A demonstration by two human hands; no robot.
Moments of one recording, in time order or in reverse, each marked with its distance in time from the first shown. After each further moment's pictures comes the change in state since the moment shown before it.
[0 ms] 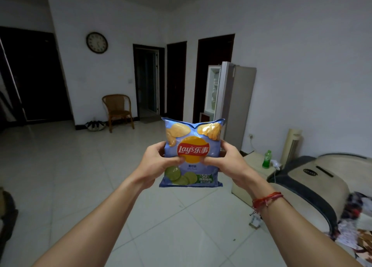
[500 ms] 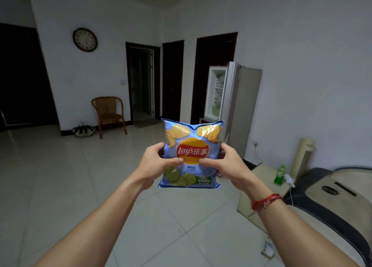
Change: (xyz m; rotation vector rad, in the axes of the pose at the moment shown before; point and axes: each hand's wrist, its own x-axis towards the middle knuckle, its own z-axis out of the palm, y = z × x) left_hand 0.249 -0.076 -0.075 0.016 0.008 -0.016; right_hand 0.254 0.057 0.010 -0.006 0.045 0.014
